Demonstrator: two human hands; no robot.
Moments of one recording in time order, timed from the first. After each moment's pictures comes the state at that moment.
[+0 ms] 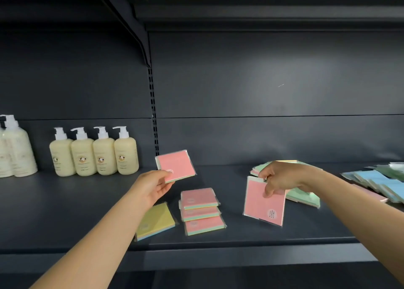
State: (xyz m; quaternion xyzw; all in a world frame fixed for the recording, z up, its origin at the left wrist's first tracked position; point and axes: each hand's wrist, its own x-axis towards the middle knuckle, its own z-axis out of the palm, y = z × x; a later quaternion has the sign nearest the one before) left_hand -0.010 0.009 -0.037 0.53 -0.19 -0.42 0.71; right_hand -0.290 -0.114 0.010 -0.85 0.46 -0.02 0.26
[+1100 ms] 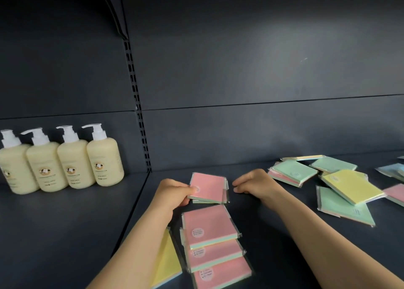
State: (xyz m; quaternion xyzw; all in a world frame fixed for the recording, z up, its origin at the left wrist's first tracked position) left_hand 0.009 -0.093 -0.081 0.73 -0.33 -0.32 0.52; right_hand -0.176 -0.201 -0.085 -0.71 0.47 -0.29 0.44
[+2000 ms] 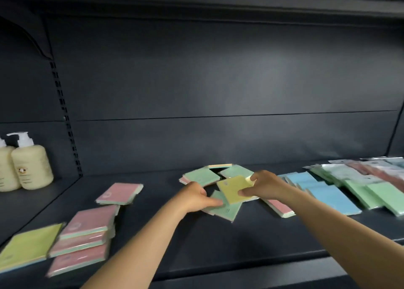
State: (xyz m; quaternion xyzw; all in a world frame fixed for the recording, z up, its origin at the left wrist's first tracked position) left_hand -0.242 -0.168 -0.062 0.75 -0.55 -0.28 0.24; right_hand -0.438 -0.250 -0.040 -0.79 0.55 -0.14 0.23
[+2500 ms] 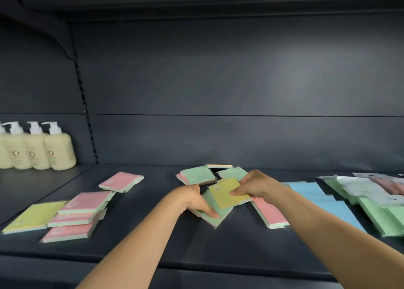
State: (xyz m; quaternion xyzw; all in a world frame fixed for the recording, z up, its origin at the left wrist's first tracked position) left_hand -0.284 -0.184 -0.057 0.82 -0.46 -0.30 0.17; right_hand -0.441 -0.290 -0.041 -0.77 0.47 -0.12 0.41
